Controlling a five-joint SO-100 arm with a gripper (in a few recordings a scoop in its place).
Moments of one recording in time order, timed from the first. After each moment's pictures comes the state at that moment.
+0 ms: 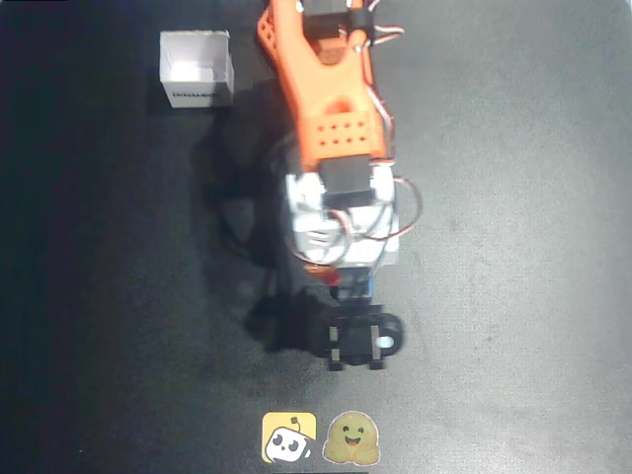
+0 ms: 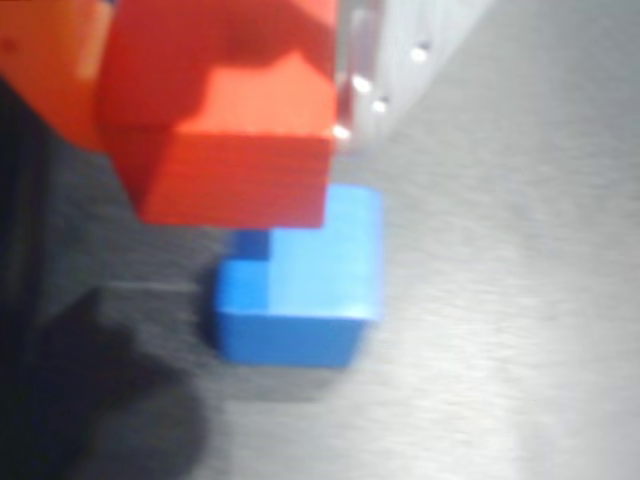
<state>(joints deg) -8.0 76.7 71.5 86.3 97.4</state>
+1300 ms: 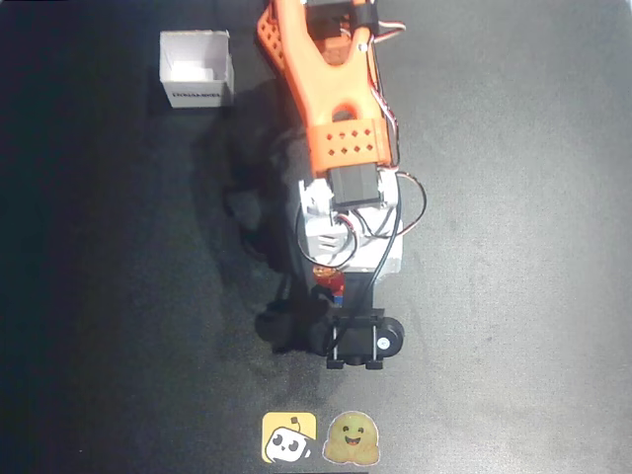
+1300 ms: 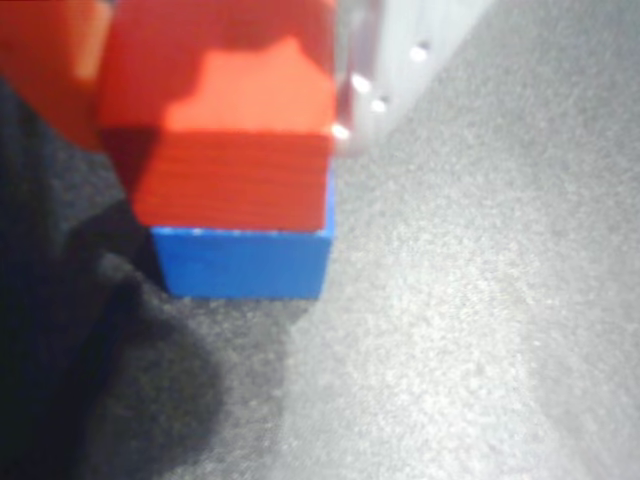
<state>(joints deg) -8.2 79.3 86.8 71.4 101.5</state>
